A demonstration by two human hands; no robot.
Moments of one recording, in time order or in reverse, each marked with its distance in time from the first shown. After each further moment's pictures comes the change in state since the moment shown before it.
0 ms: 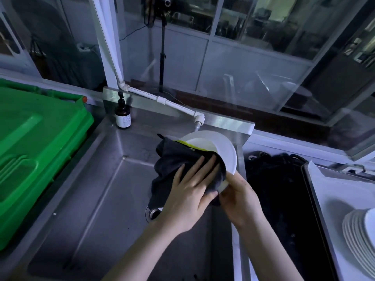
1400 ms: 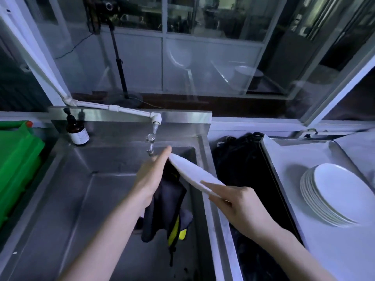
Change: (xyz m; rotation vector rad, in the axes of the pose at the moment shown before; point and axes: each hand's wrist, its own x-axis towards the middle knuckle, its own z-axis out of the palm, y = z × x) left_hand 0.068 0.032 -0.011 -0.877 -0.077 -0.906; right_hand -0.086 -0.062 -0.078 -1.555 -0.113 -0.751
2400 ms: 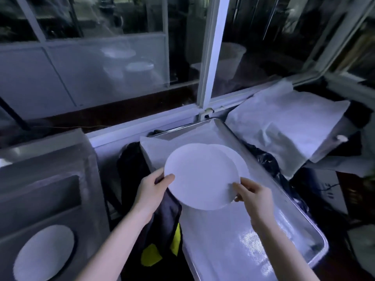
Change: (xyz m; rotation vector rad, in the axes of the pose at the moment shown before) left_hand -0.039 -0.020 0.381 0.123 -0.446 0.217; right_hand -0.213 0.280 -0.165 0.499 0.739 1.158
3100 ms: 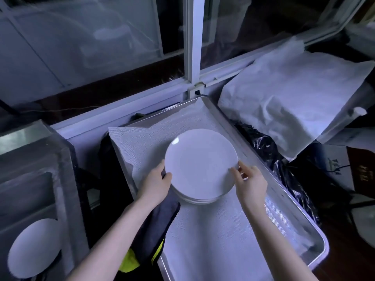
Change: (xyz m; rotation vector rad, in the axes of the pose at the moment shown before) left_hand 0.075 -0.042 0.078 0.649 -0.115 -0.124; right_hand 0.095 0.058 -0.008 -0.301 0.129 -0.096
